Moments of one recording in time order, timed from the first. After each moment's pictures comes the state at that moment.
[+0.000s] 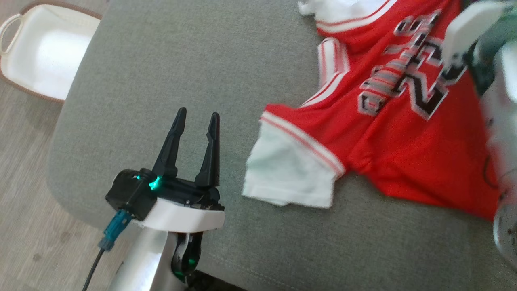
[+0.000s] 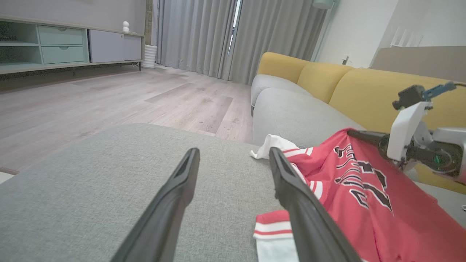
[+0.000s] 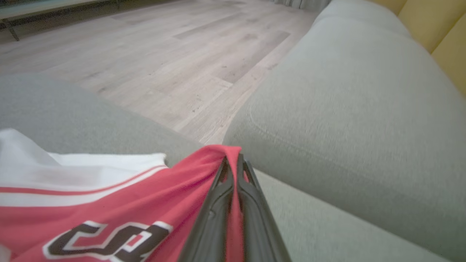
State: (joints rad) left arm -0.25 0.04 -0.35 0.12 -0.38 -0.10 -0.26; right arm -1.08 -0.21 -0.04 1.08 -0.22 0.13 0.02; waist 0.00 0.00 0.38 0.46
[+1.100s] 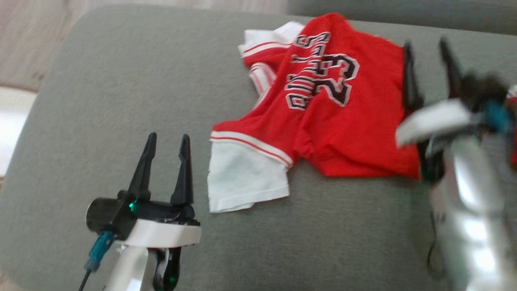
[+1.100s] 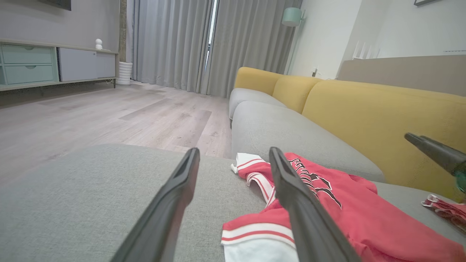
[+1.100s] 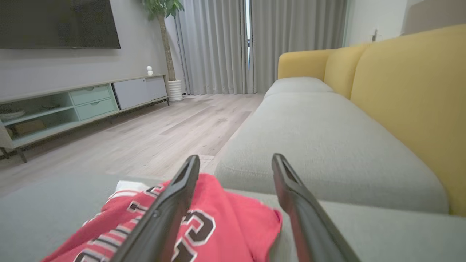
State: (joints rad) left arm -0.16 0.04 -0.24 0.14 -0.30 -0.09 -0.26; right arm -0.70 -0.07 -0.05 0.71 -0.02 0.13 -0.25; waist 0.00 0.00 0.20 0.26
